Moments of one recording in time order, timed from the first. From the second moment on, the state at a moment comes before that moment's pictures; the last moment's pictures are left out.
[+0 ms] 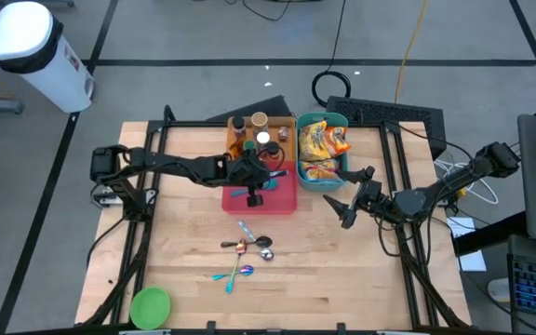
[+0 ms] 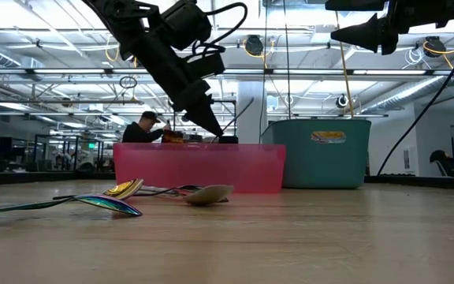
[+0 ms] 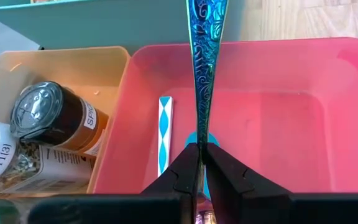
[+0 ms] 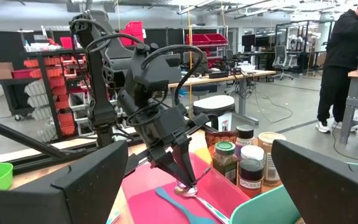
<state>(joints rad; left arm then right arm) 0.16 1.68 1.02 -0.10 -0.16 0.17 0.44 0.87 0.36 0.63 0.89 0.02</state>
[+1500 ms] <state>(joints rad) 0.16 1.68 1.02 -0.10 -0.16 0.17 0.44 0.87 0.36 0.63 0.88 0.04</state>
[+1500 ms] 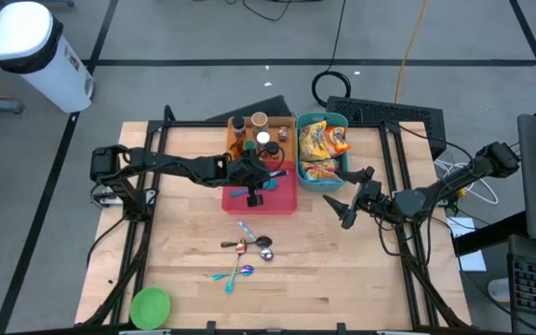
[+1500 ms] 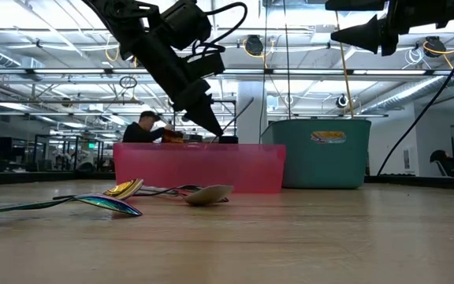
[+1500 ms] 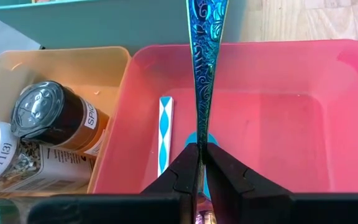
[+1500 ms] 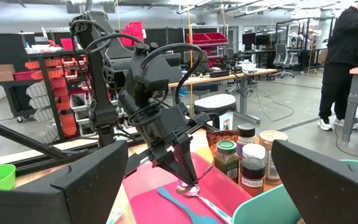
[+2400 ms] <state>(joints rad) -0.05 1.48 1.03 -0.51 -0.08 -0.17 0.44 0.87 0.36 0.62 0.88 0.03</state>
